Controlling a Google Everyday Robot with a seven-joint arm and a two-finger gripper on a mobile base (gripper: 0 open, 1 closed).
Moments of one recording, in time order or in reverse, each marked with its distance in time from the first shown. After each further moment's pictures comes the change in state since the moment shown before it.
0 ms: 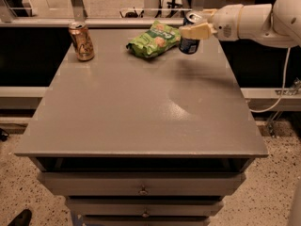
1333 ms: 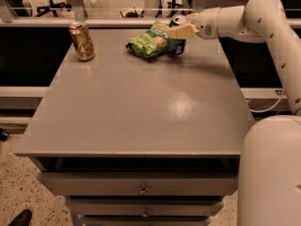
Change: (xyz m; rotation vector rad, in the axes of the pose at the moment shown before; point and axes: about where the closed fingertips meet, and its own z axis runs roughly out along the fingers) arm 0.020 -0.028 0.068 -0.059 0.022 0.075
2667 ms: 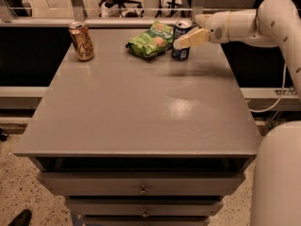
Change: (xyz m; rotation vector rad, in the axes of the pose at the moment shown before) arm 0.012 0.008 -0.028 -0.016 0.004 0.026
